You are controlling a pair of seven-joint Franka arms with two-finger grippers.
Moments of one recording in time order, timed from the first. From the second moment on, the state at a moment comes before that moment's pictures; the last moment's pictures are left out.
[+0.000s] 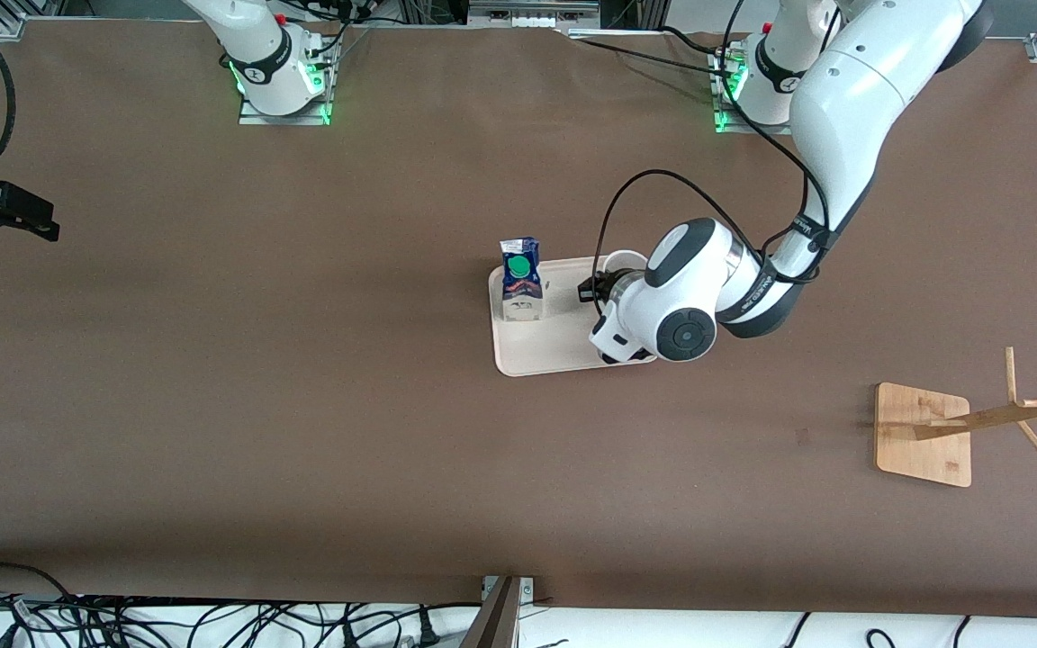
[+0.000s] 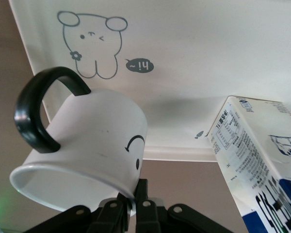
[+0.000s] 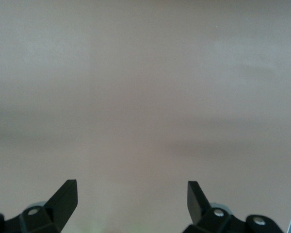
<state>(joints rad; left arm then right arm) -0.05 0.81 -0.59 -1.46 -0.05 1.75 -0.78 0.01 0.11 -0.06 -1.46 -0.07 1.50 -0.11</state>
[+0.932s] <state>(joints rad) -0.05 0.80 -0.56 -1.39 0.06 1.72 -0.76 -0.07 0.08 0.06 -1.49 -0.08 1.51 -0.12</state>
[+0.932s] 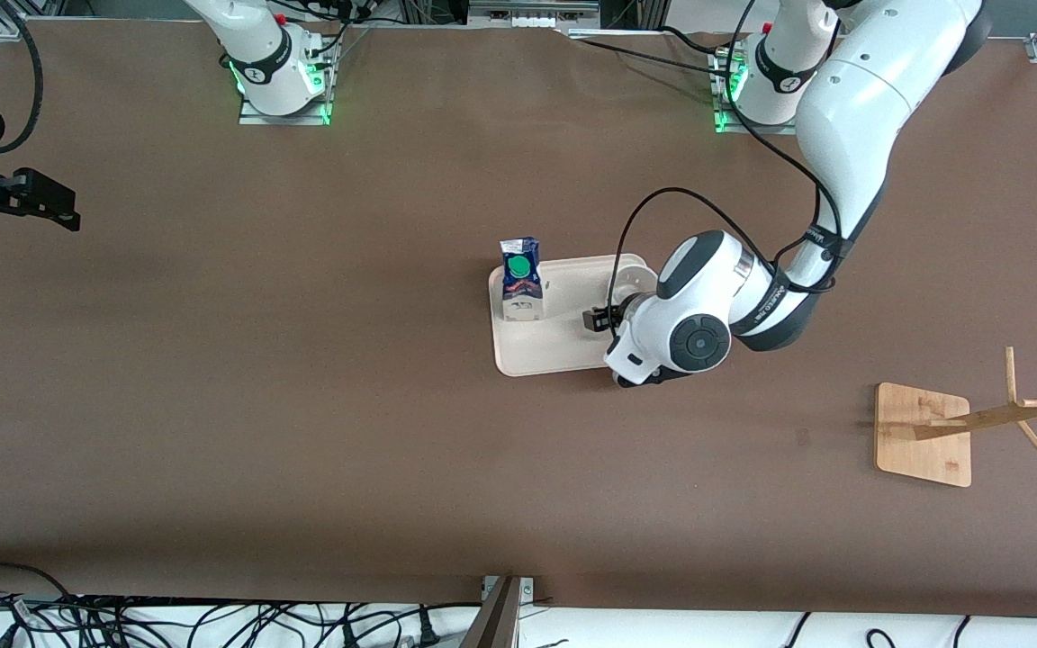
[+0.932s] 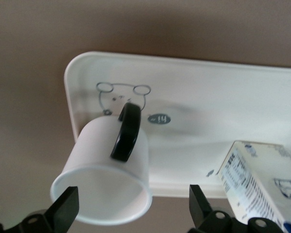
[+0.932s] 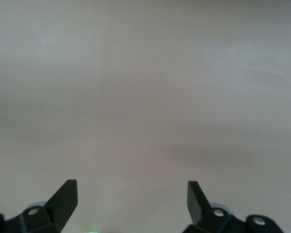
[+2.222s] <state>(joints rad) 0.23 0.32 -0.37 -1.31 0.12 1.52 -0.01 -0.07 0.09 0.03 -1.49 -0.08 1.48 -0.15</state>
